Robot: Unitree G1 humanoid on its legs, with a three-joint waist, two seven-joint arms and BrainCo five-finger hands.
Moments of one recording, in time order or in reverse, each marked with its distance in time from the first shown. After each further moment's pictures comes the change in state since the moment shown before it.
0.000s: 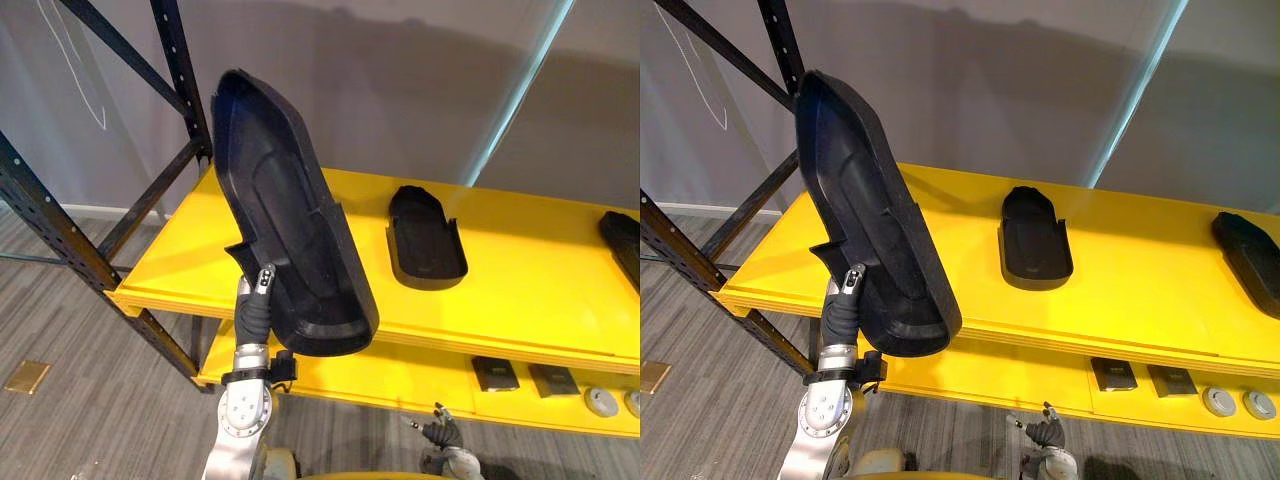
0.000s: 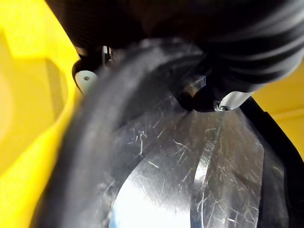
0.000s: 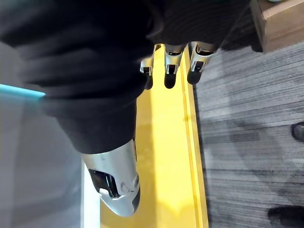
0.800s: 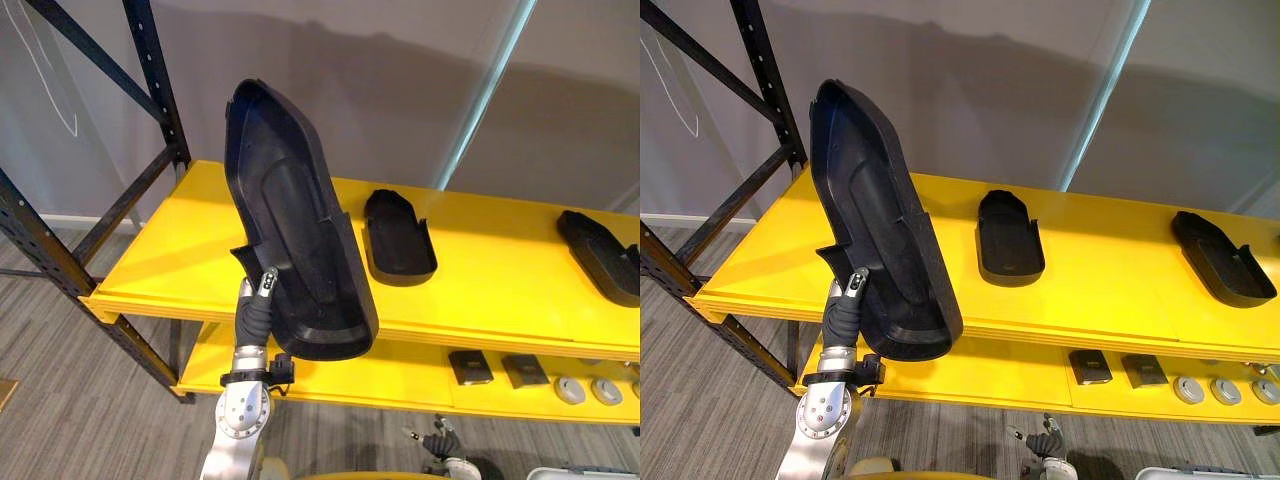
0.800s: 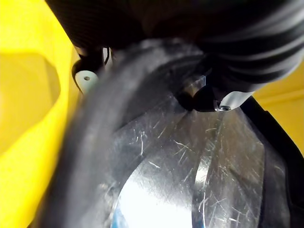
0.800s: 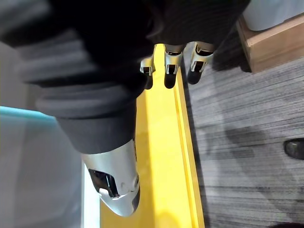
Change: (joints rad) left arm -0.075 0.051 0.085 0.029 0.060 0.029 -0.010; right arm 0.035 -0.010 0.010 0.020 -0.009 -0.009 0.005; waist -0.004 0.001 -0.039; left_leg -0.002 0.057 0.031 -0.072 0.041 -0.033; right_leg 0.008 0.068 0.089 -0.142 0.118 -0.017
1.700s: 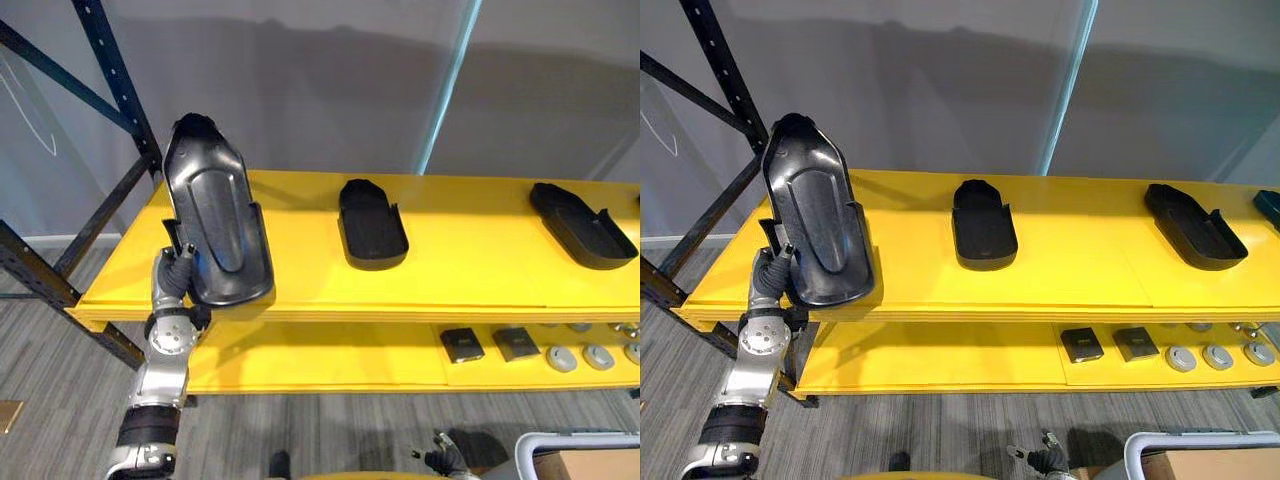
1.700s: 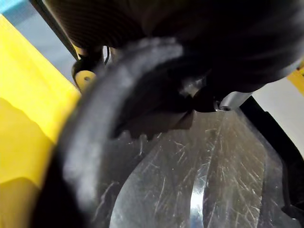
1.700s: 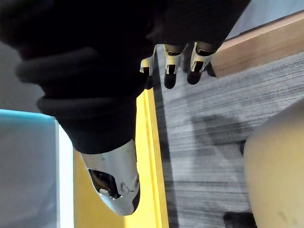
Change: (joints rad) left arm -0.439 0.354 0.324 0.634 0.084 0.146 0.053; right arm 0.008 -0.041 0.007 0.076 -0.052 -0.001 0.066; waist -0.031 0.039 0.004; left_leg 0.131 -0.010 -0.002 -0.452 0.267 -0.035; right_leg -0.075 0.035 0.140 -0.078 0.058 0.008
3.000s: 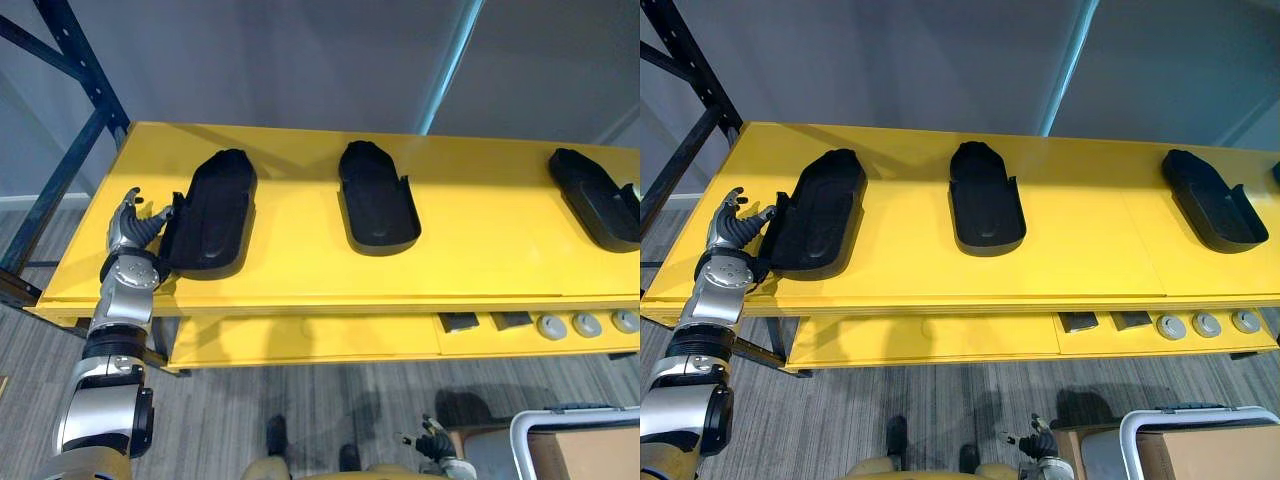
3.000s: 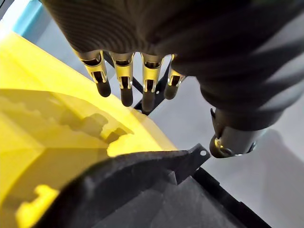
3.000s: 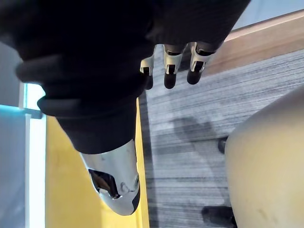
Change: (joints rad) left arm -0.341 0.168 -0.044 0.372 0.044 0.044 -0.073; right arm -0.078 0.013 0.000 0.056 -0.018 -0.021 0.027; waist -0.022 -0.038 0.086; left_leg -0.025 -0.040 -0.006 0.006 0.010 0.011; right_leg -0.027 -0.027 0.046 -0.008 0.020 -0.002
